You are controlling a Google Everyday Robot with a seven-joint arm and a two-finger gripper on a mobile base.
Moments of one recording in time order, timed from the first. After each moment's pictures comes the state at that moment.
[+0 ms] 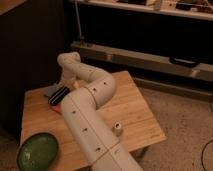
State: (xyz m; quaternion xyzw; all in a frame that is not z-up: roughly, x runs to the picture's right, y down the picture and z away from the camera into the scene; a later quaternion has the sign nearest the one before) arm -0.263 0.000 0.997 -0.32 0.20 0.72 0.59
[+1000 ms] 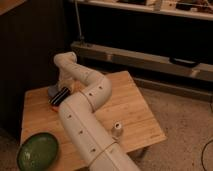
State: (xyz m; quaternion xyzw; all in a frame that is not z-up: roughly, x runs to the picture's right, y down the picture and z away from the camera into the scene) arm -0.268 0.004 0.999 -0.31 0.21 0.71 0.60
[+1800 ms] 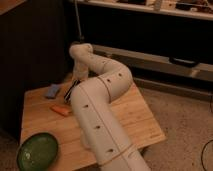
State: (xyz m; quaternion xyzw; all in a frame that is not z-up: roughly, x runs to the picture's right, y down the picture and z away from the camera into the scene) arm -0.165 -0.047 0.953 -0.29 0.19 0.73 0.59
